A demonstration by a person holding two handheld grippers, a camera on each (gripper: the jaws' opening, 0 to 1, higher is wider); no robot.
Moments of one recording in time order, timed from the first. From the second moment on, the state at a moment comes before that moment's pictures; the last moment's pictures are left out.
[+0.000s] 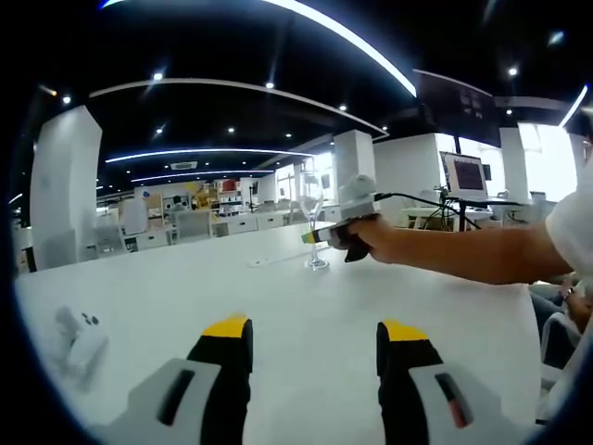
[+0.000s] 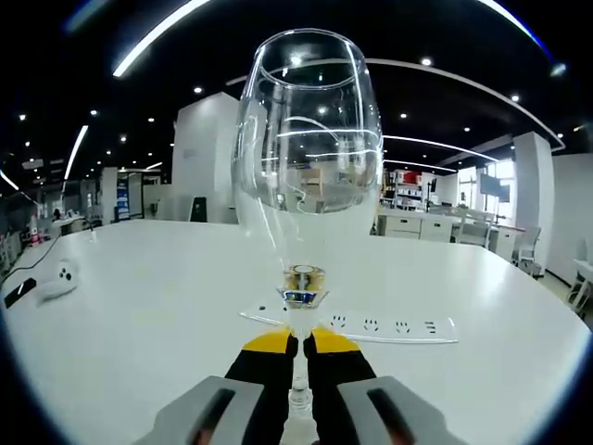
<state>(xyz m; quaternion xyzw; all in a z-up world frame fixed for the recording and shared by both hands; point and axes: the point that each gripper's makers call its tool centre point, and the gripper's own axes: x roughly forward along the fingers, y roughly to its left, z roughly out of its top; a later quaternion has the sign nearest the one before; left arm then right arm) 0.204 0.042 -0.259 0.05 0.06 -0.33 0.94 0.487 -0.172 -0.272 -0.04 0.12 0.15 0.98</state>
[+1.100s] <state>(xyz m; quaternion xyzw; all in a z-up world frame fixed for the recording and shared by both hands) 0.204 0.041 -0.257 0.05 0.05 -0.33 0.94 0.485 -0.170 -0.274 -0.04 0.11 0.15 0.98</state>
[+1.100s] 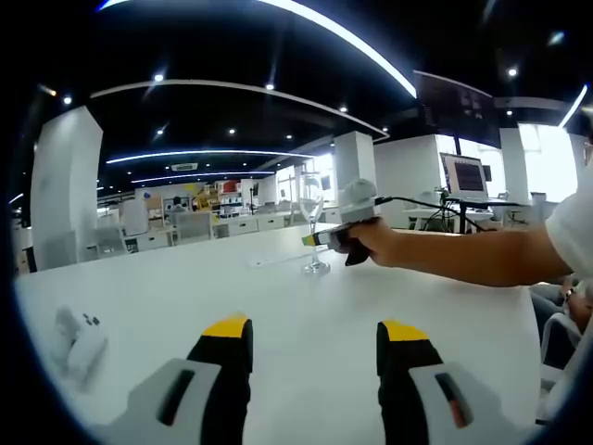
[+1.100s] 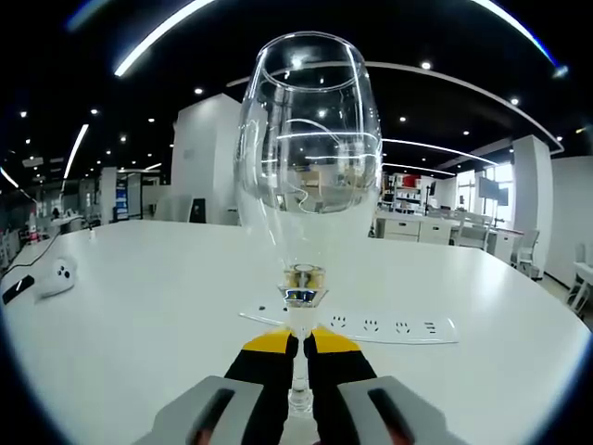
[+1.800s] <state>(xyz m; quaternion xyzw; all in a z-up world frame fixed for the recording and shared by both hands) 0.203 0.042 -0.257 0.05 0.05 -0.33 0.94 0.484 -0.172 -0.278 -0.03 0.11 0.15 0.98</state>
